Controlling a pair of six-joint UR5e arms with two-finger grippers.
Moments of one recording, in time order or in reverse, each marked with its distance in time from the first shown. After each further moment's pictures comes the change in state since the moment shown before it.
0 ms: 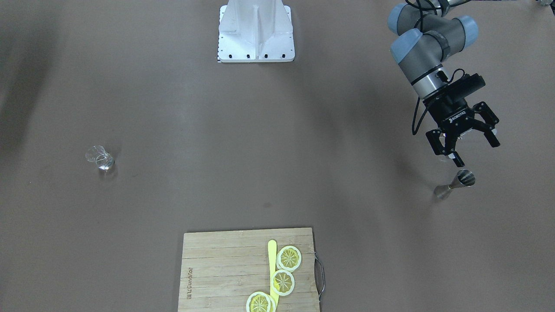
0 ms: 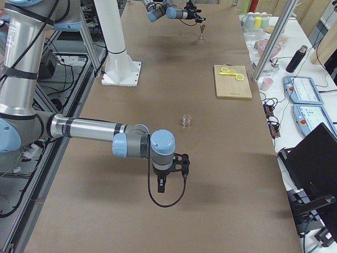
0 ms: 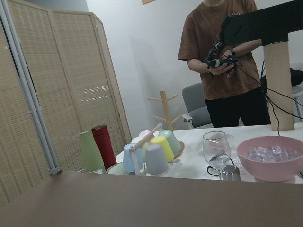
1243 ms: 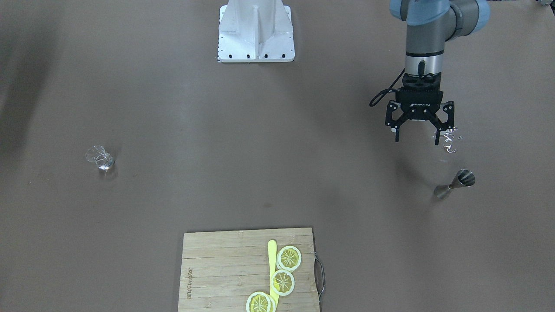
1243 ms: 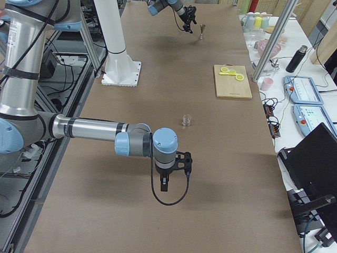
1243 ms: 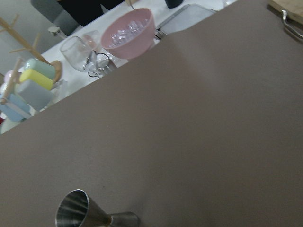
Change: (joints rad) left arm -0.103 -0.024 -0.110 -0.122 -0.801 0.817; right arm 0.000 0.017 -0.003 0.000 -0.001 -0.005
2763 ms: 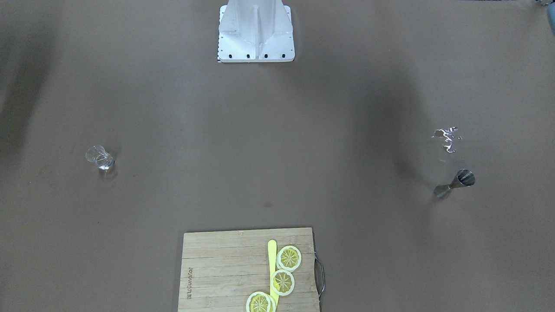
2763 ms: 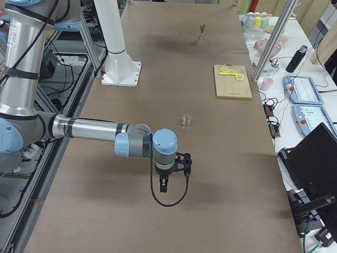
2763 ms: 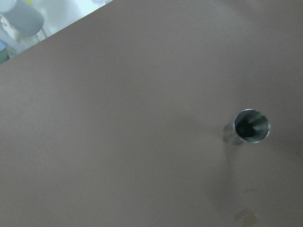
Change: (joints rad) left arm -0.817 0.135 0.199 0.155 -0.777 0.580; right arm 0.000 0.000 -0.007 -0.002 -0.001 0.000
